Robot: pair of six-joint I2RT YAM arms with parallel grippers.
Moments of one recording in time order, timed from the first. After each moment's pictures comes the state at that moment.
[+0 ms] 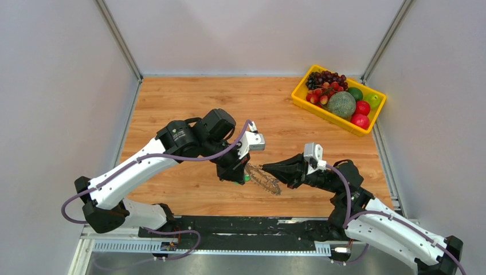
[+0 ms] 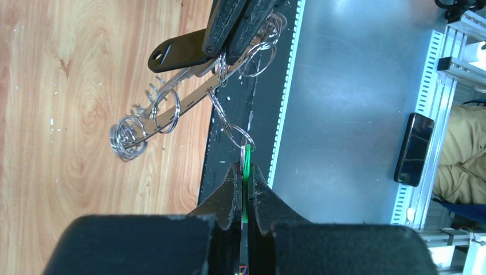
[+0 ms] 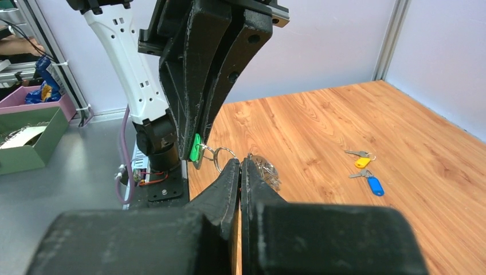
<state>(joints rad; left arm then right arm) -1.00 1.30 1.52 -1.14 0.55 0.08 0.90 0.55 0.46 0.36 -0.43 0.15</state>
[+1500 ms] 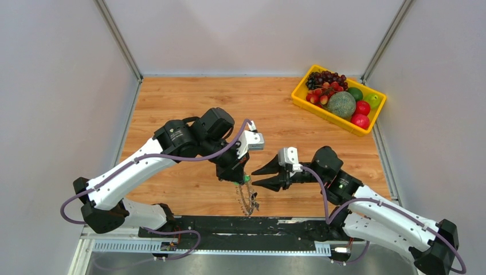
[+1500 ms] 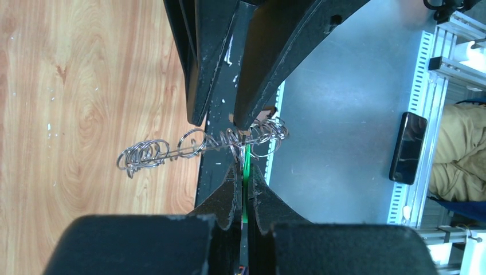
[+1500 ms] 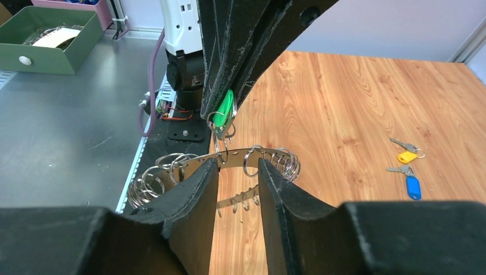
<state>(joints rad) -1.00 1.30 1.54 -1.15 0.57 0.09 0.90 0.76 0.58 0.21 -0.69 -0.07</state>
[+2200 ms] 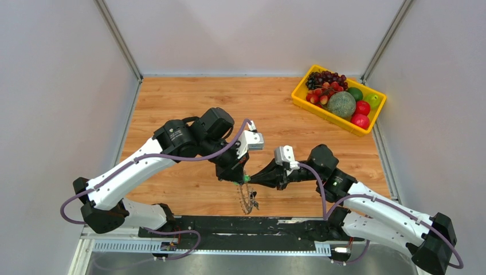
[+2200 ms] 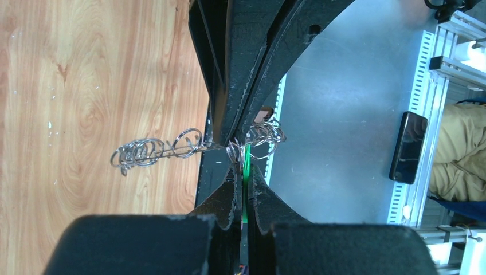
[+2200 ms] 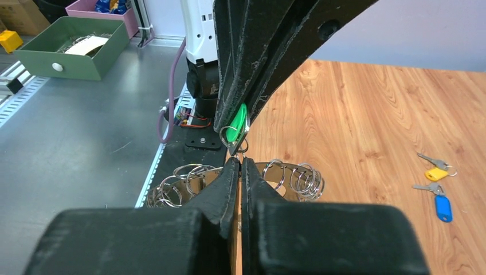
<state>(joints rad) -1.00 1.30 1.55 -1.15 0.57 0.09 0.90 0.83 0.58 0.31 -0.77 -0.01</state>
